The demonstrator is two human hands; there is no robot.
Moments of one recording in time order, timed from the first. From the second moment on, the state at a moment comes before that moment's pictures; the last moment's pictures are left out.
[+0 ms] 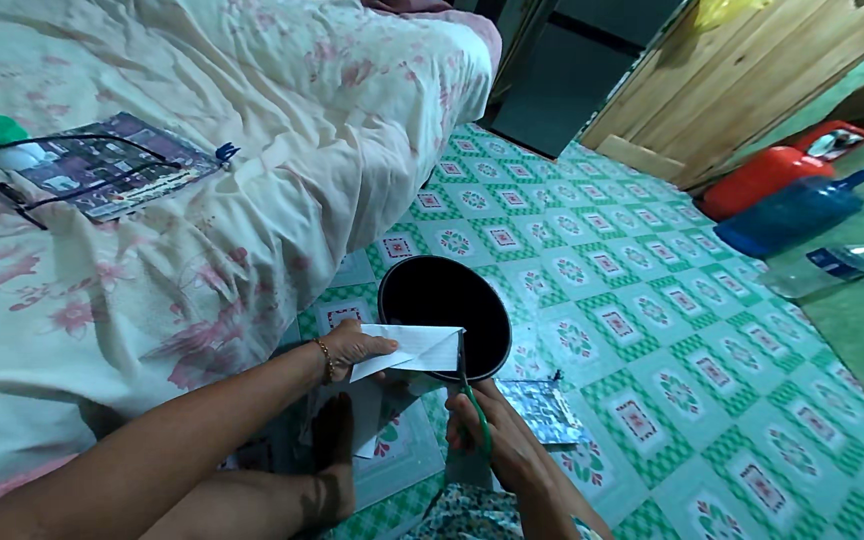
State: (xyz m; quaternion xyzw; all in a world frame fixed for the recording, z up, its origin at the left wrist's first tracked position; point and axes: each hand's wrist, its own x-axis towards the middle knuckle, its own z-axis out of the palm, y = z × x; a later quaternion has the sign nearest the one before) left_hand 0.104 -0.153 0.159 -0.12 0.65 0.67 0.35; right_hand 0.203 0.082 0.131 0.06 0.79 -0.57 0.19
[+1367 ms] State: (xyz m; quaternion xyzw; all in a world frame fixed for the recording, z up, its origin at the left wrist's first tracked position) left_hand 0.090 -0.139 0.138 -0.13 0.66 0.70 0.26; right_hand 0.206 0.085 0.131 0.05 0.80 -0.56 0.21
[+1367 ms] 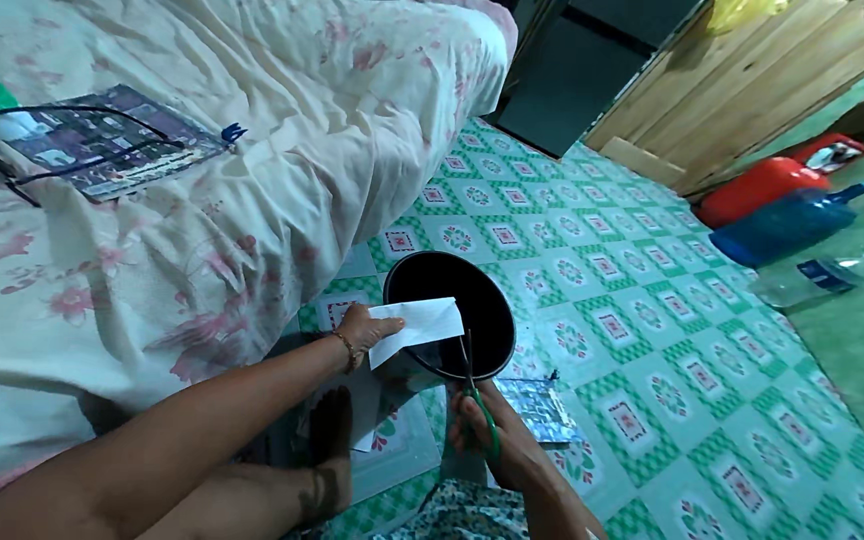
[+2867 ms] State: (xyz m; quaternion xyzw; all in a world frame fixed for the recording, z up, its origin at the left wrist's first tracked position) left_hand 0.100 -0.136 0.145 -0.10 0.68 0.65 0.33; right_hand 0.192 0.073 0.131 0.13 0.78 -0.58 0.16
